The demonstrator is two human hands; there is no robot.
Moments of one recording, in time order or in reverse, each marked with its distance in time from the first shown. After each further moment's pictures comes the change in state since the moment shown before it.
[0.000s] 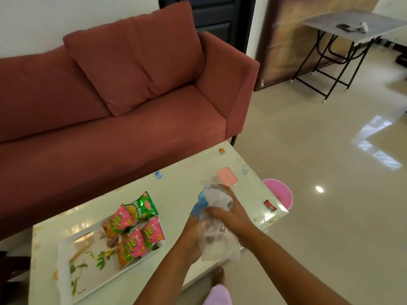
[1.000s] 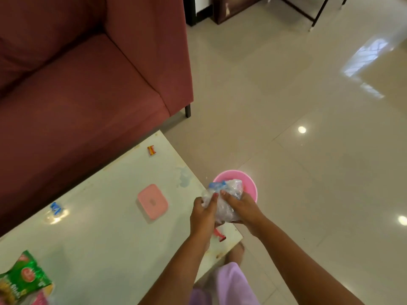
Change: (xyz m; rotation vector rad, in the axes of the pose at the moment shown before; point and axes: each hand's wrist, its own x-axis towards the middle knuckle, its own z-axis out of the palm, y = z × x) left_hand 0.352 -0.078 0.260 0.414 0.315 -0.160; right_hand 0.249 0.131 -0.342 0.171 0.180 0.546
